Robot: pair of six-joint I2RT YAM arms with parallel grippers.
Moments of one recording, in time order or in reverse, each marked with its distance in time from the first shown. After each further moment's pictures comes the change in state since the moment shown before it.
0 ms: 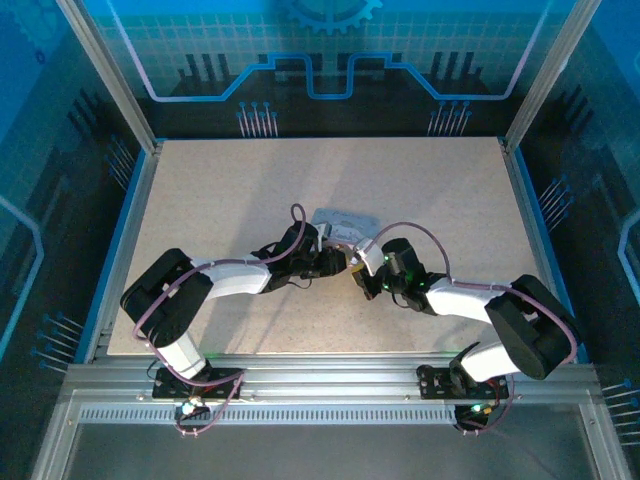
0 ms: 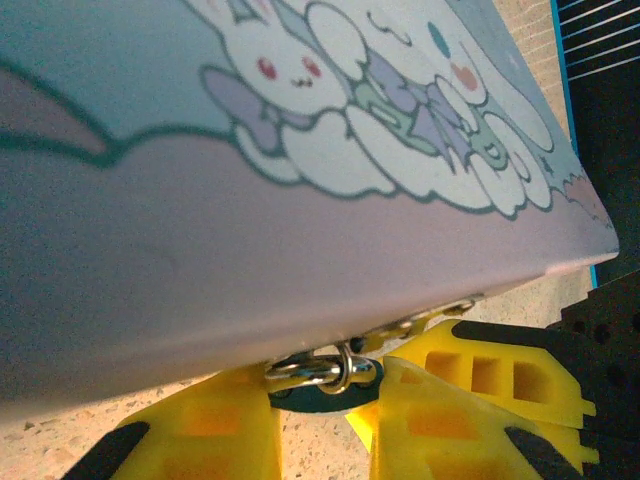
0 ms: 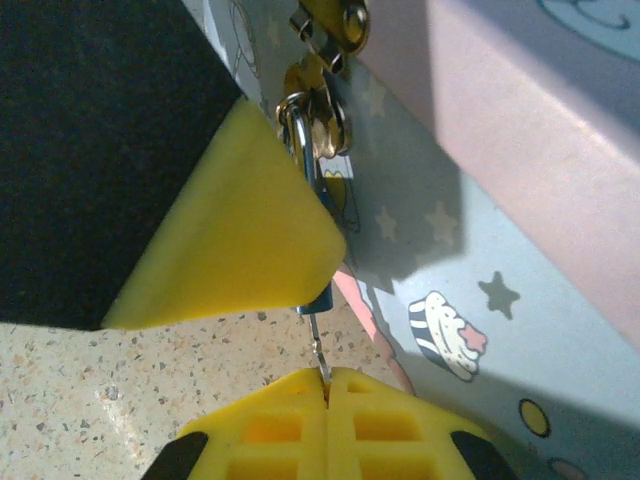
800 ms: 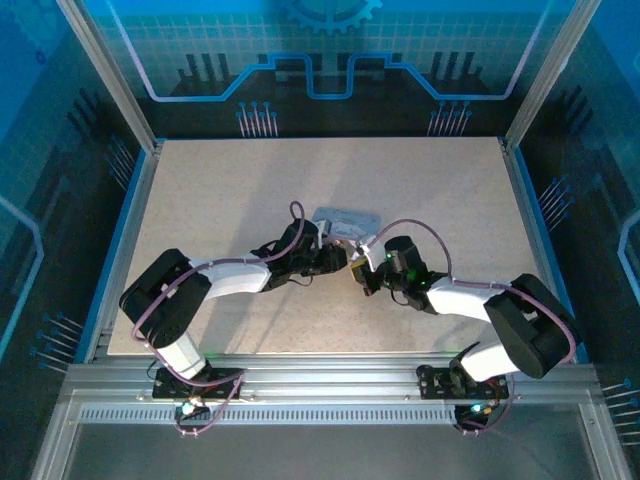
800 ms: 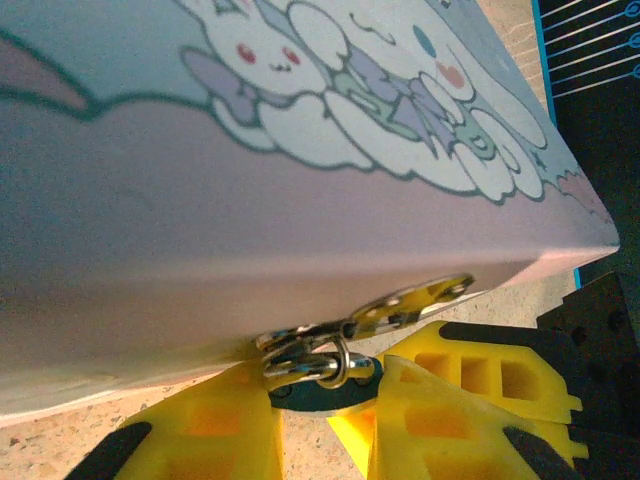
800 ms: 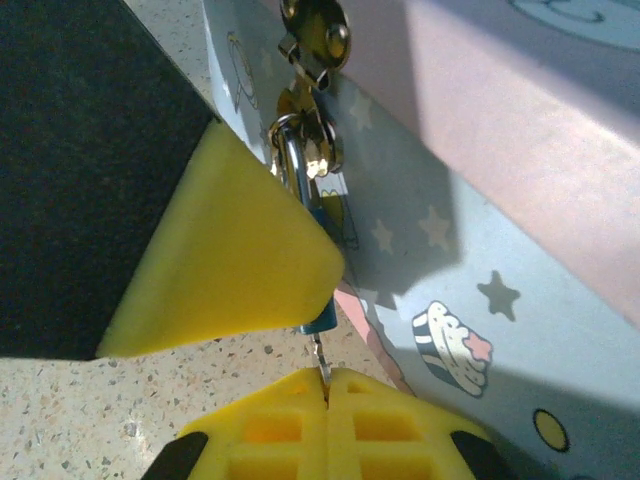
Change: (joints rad) left arm 0.000 -0.006 0.015 0.001 -0.005 -0.016; right arm -0.023 0.005 0.000 0.054 -0.040 0.072
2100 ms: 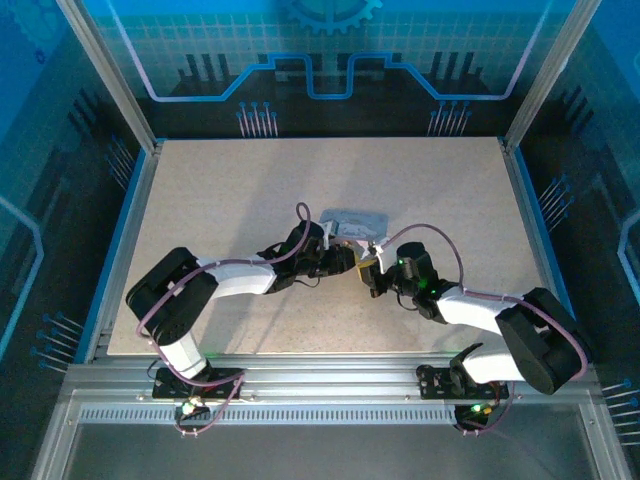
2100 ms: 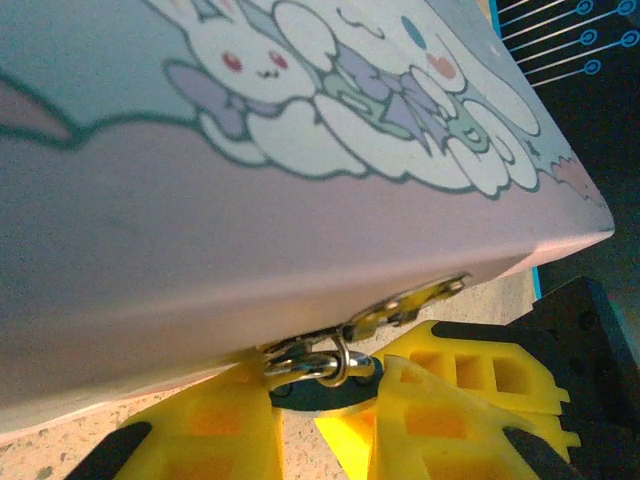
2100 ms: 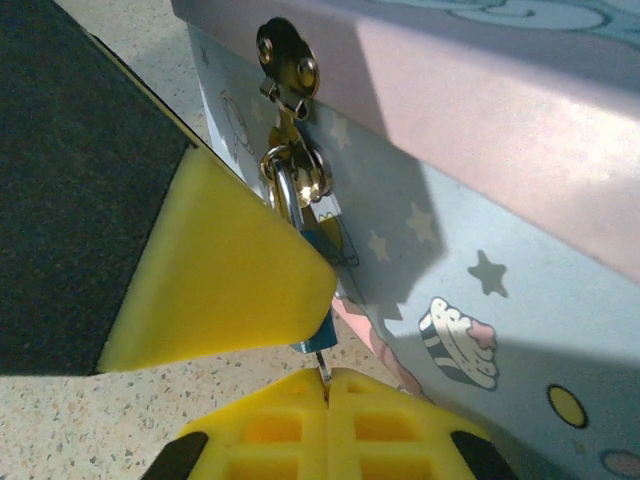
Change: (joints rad) left arm -0.035 0.035 0.011 0.083 0.023 -0.058; right arm -0.037 -0.094 -0.097 0.073 -0.004 0.101
